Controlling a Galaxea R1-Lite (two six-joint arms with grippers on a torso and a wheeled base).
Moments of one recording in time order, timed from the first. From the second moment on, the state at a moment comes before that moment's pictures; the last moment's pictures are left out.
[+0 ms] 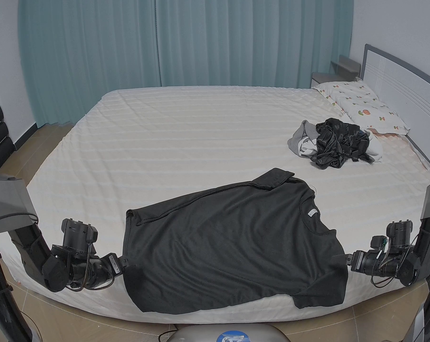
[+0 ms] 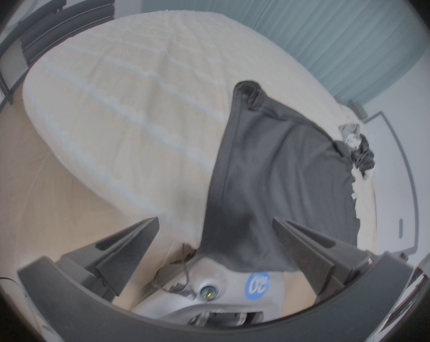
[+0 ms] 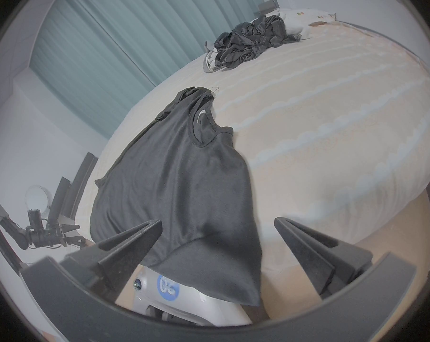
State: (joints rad) left arm -0.16 2.06 -0.39 -0.80 -0.07 -0.68; right arm -0.08 2.19 -0.20 -1.24 0.37 0.34
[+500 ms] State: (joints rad) left arm -0.12 2.12 -0.49 -0.85 -0.11 -0.86; right arm -0.07 2.26 -0.16 -1.37 0.38 0.36
